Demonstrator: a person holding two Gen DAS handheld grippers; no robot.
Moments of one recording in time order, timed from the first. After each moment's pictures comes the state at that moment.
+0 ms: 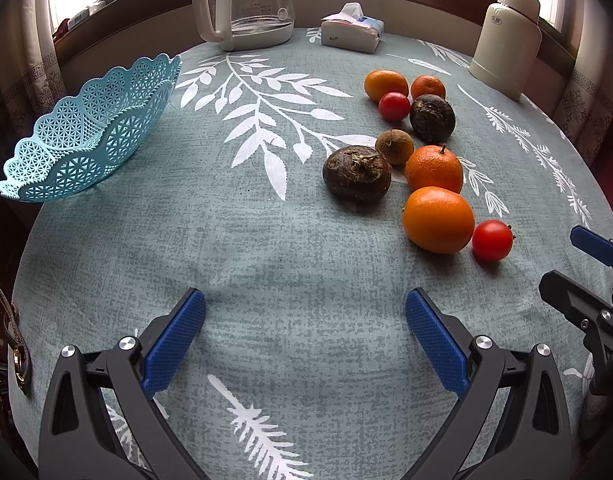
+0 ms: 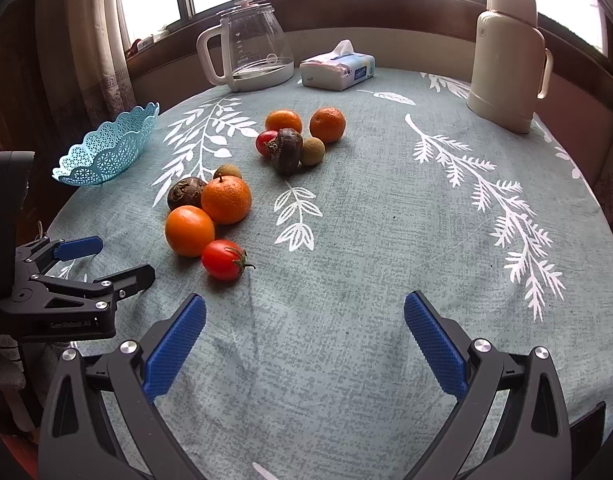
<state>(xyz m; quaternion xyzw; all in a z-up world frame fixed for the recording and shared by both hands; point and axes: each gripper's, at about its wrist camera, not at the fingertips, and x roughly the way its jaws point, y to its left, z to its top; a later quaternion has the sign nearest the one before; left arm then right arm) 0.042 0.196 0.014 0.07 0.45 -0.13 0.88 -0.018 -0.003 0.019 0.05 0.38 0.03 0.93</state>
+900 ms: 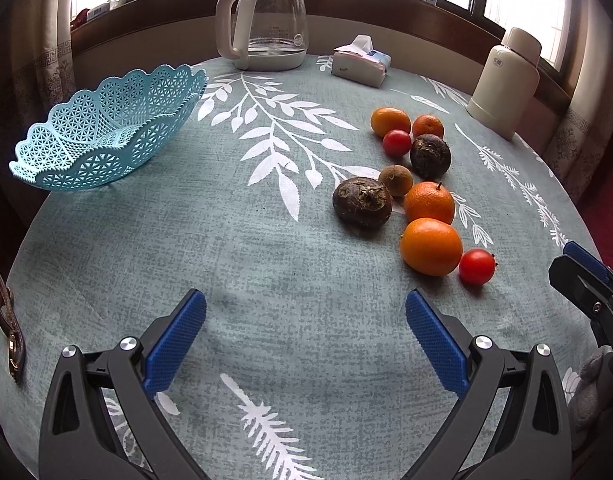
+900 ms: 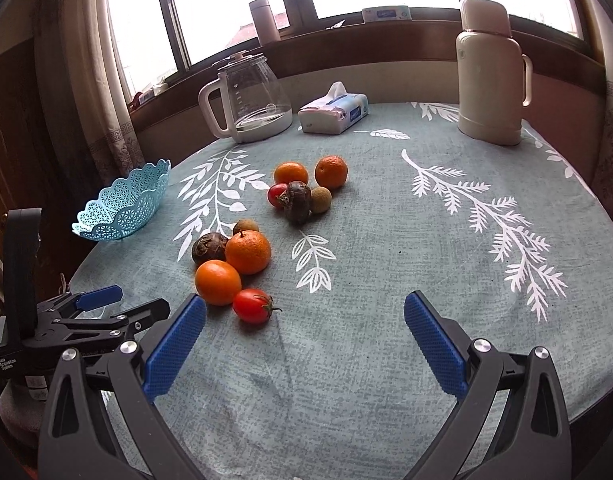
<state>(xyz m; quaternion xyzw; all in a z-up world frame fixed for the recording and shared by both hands) 0.034 0.215 0.027 0.01 0.41 -0.14 0.90 -0.029 -0.003 0.035 0.11 0.30 0.03 0.95</state>
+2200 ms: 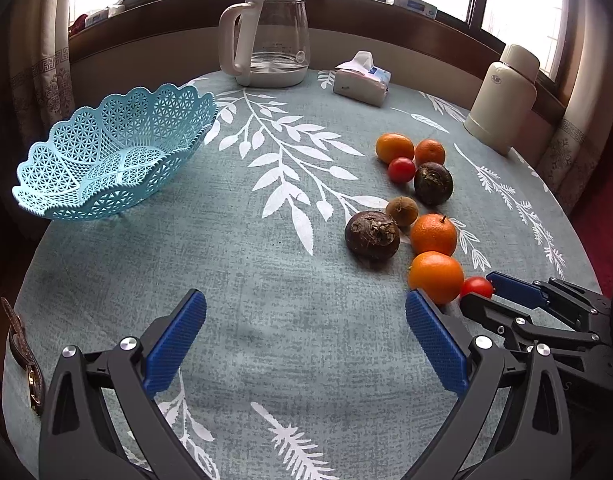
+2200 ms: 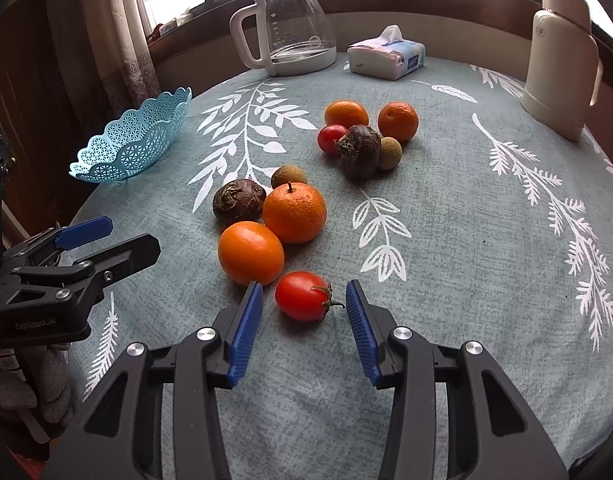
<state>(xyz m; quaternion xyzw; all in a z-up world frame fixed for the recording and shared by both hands) 0.047 0.225 0.044 0.01 0.40 -0.15 0.90 0.023 0.040 0.014 0.06 0.41 0.08 0.91</state>
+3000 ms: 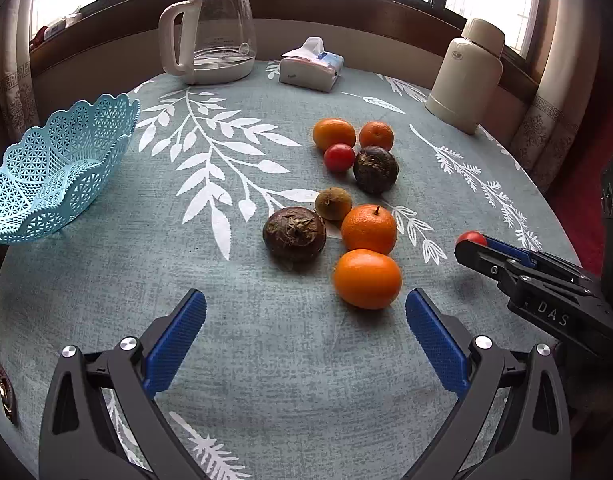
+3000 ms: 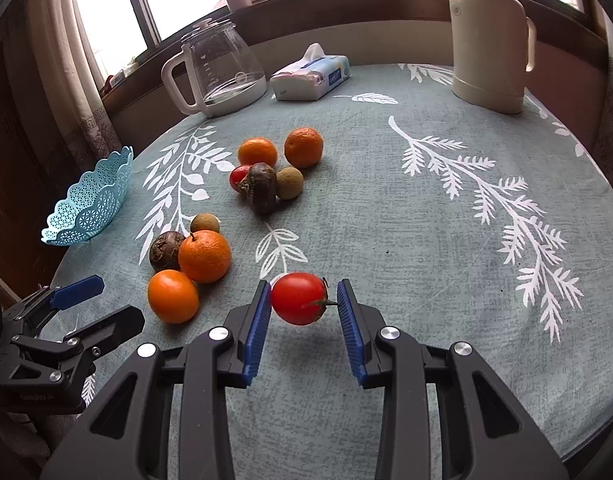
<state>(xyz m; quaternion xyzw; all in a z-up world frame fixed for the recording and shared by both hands) 0.046 0.173 0.042 0.03 0.41 -0.21 0.89 0.019 -0.024 0.021 0.13 0.37 0.00 0.92</state>
